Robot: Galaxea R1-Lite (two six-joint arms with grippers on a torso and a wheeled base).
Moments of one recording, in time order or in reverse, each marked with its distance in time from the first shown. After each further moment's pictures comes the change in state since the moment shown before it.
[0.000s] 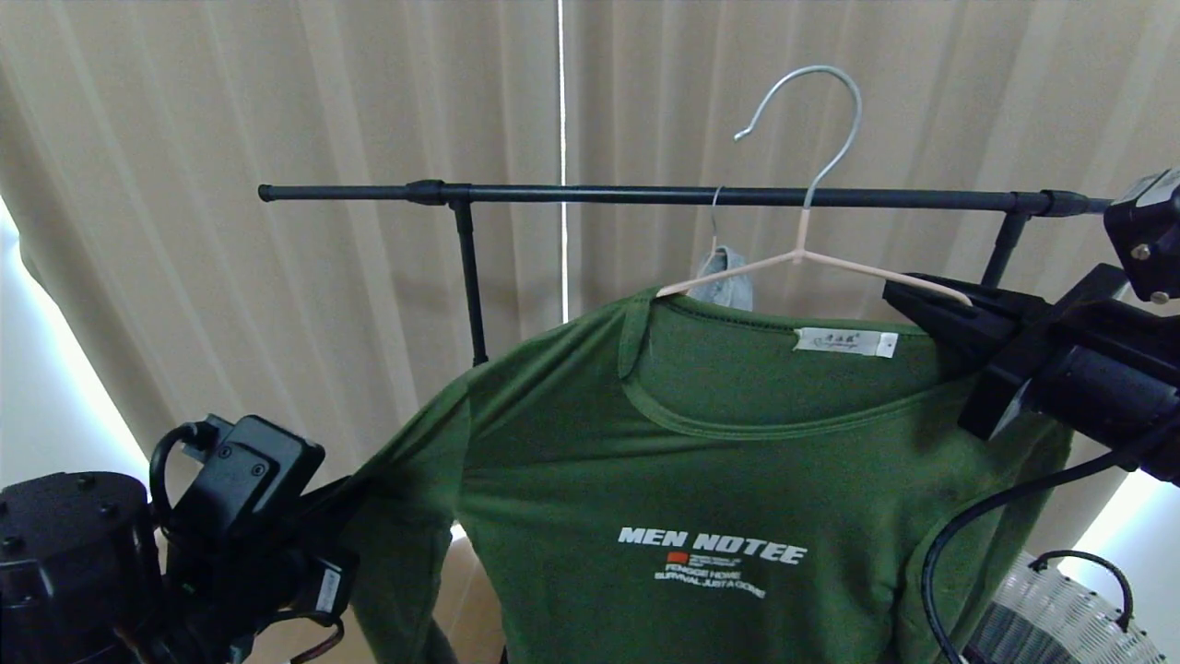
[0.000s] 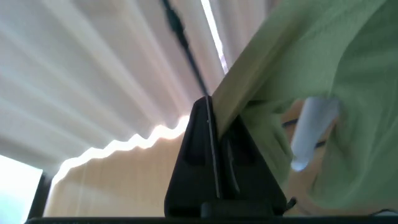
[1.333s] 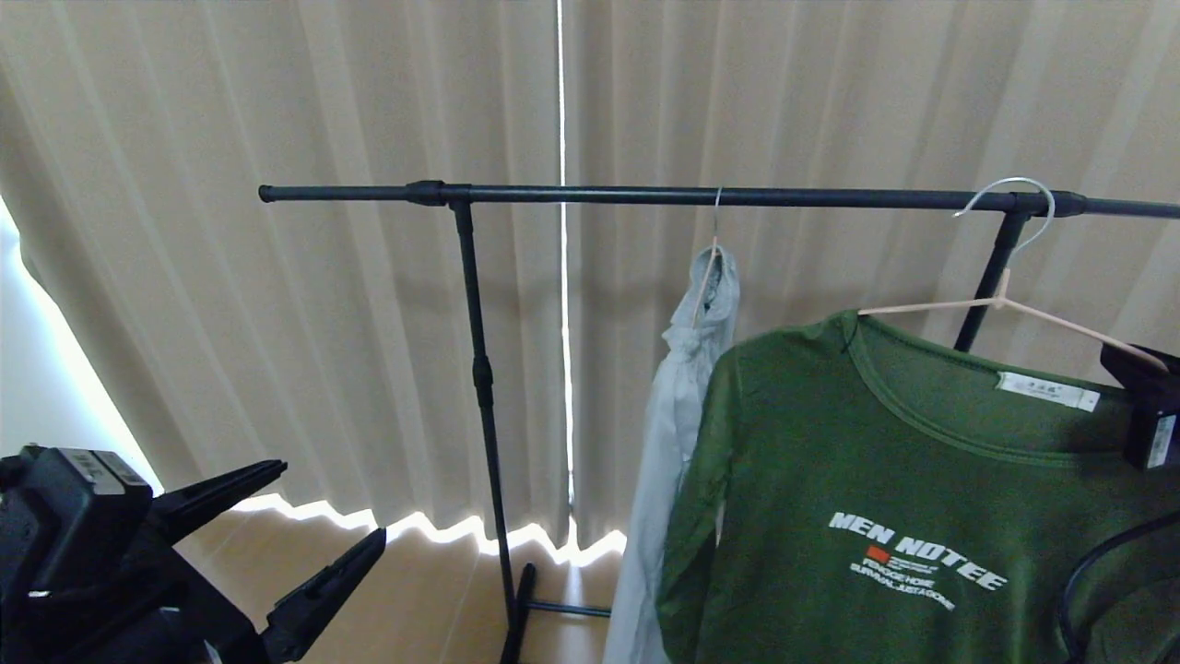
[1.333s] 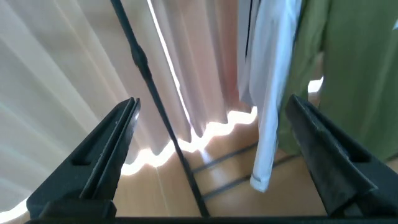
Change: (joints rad) left arm 0.041 -0.273 0.089 -0.001 -0.293 -0.082; right arm -0.570 -0.089 0.202 0.016 -0.015 -0.005
